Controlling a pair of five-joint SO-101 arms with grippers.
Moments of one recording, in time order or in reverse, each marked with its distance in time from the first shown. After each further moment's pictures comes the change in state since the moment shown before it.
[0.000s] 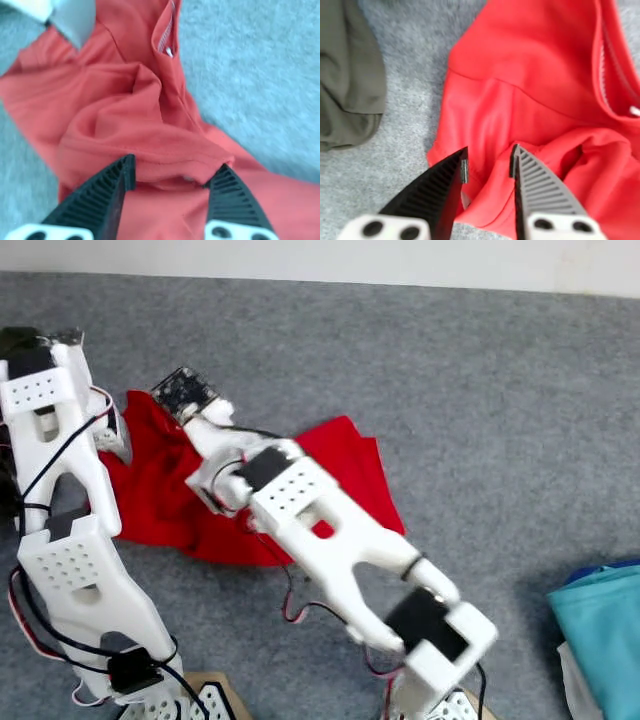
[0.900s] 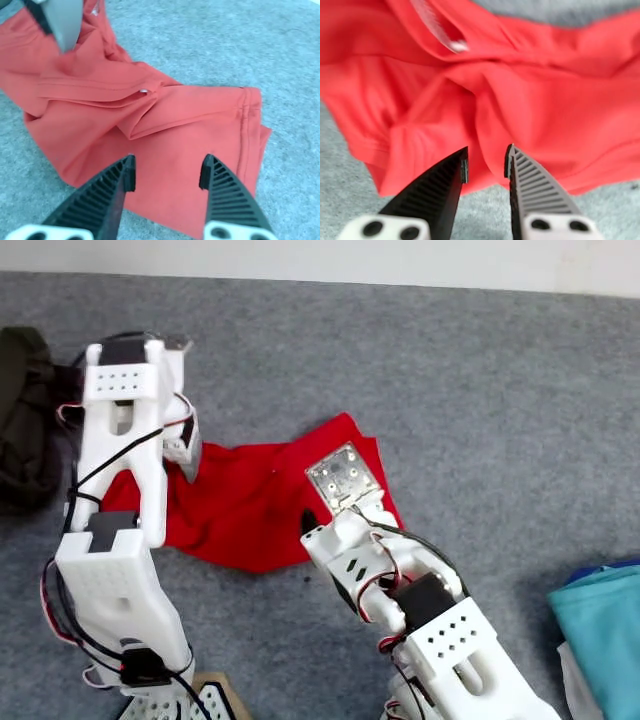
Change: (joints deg) left arm 16.4 -8.7 13.8 3.5 -4.1; right arm 11.3 -64.9 61.0 -10.3 1.1
